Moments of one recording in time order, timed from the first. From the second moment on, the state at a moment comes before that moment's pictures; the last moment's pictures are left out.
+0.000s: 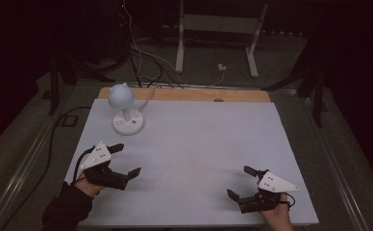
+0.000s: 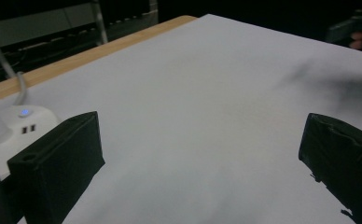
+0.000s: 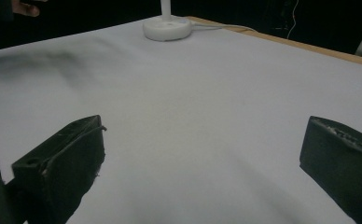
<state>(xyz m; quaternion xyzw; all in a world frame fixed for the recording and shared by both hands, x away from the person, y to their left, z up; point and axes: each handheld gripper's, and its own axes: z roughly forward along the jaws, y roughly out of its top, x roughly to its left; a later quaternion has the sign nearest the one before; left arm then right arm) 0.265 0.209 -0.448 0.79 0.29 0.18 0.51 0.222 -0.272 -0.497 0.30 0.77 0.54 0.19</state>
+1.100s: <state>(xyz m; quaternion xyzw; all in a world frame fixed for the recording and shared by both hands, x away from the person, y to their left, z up) 0.311 0.206 -0.454 0.74 0.41 0.26 0.46 0.222 -0.273 -0.498 0.30 0.77 0.54 0.19</state>
